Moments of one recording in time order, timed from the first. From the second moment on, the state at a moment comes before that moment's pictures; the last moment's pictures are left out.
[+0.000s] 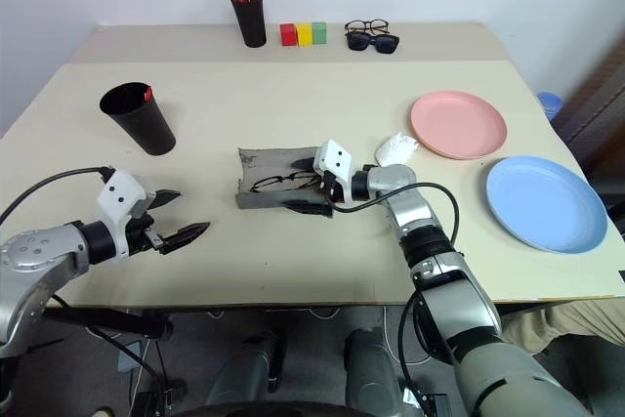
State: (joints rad) left arm 0.00 0.81 0.21 -0.44 -0.43 0.65 -0.72; right arm -0.75 -0.28 0.19 0.66 0.12 -0.11 1.17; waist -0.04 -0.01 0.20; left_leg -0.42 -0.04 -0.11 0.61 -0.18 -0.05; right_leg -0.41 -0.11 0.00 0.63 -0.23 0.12
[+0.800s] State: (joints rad) left arm -0.05 0.80 0.18 -0.39 -0.42 0.65 -0.73; right arm -0.61 -0.33 0.16 0.38 0.15 0.01 1.05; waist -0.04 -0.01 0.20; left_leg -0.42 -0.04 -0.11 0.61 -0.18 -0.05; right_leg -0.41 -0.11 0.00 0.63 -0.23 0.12
